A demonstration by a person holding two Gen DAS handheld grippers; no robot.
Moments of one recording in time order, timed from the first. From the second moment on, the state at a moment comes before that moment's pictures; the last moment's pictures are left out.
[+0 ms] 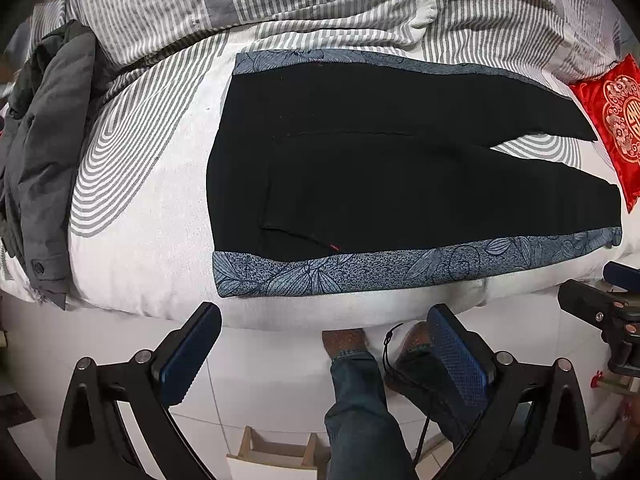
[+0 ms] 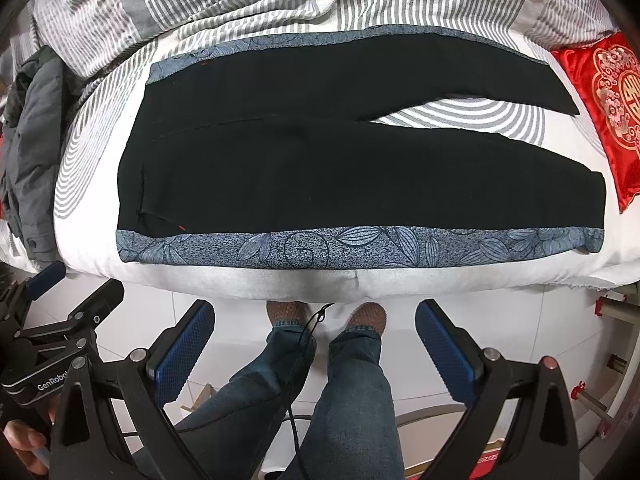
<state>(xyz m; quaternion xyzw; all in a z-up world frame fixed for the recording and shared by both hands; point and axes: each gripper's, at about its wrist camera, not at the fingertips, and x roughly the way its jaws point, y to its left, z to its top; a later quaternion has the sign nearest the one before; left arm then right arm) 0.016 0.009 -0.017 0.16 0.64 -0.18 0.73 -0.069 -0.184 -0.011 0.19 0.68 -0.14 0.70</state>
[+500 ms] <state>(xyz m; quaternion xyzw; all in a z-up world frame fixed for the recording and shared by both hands) 0.016 0.012 -0.048 0.15 0.66 -0.17 0.72 -0.075 -0.184 -0.038 0.20 0.68 -0.13 0.69</state>
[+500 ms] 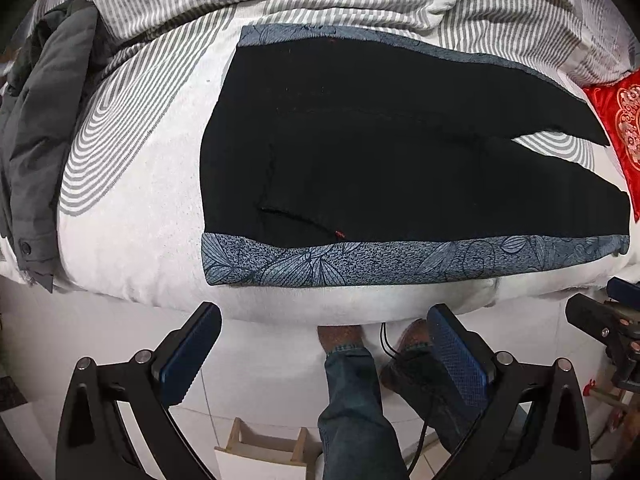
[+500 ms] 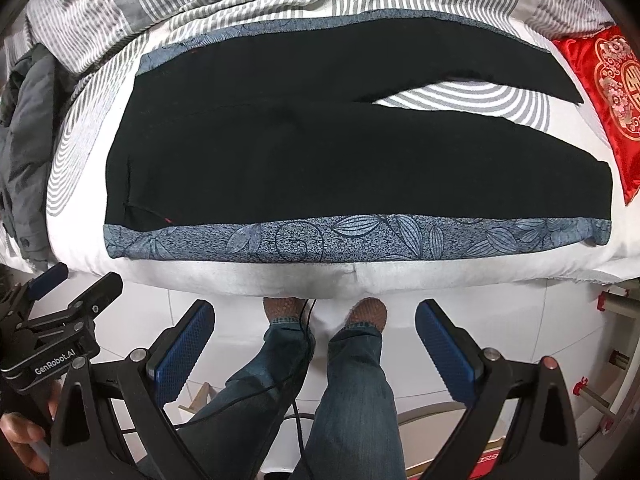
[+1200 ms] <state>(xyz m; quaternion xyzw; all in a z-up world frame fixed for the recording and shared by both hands) 0.022 0.018 -0.083 0.10 0.65 -0.16 0.73 -0.091 -0.200 -0.101 0.30 0.66 -0.10 0.68</state>
